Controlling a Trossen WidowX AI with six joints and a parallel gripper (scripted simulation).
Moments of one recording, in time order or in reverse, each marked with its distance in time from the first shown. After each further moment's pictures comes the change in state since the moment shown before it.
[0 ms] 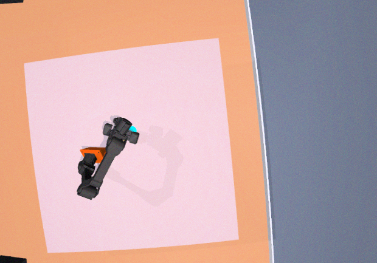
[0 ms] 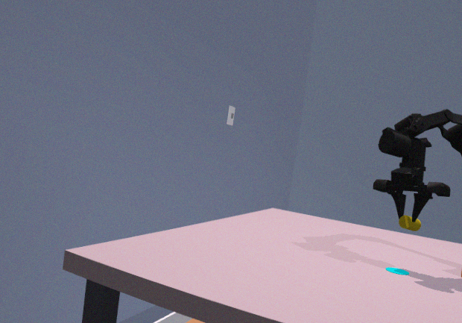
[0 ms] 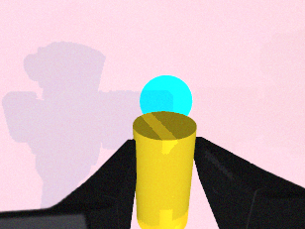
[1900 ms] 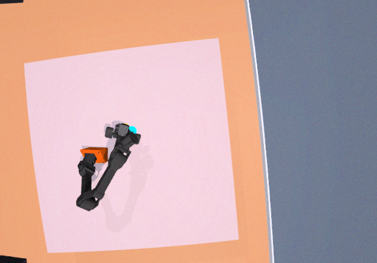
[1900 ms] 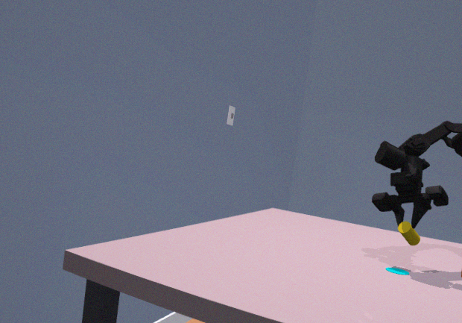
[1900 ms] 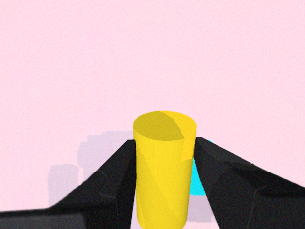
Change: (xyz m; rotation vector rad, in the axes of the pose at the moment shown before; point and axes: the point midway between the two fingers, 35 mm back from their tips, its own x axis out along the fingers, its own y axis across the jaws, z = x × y) arm 0.022 0.001 0.003 0.022 -0.391 0.187
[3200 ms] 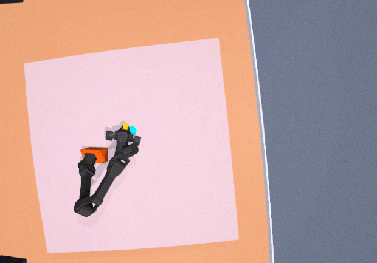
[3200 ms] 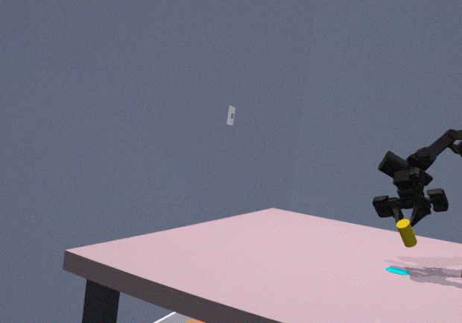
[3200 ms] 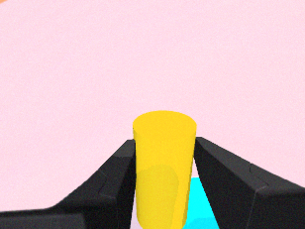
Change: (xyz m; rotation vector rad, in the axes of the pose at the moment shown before) arm 0.000 -0.003 -0.002 -0.029 -0.295 0.038
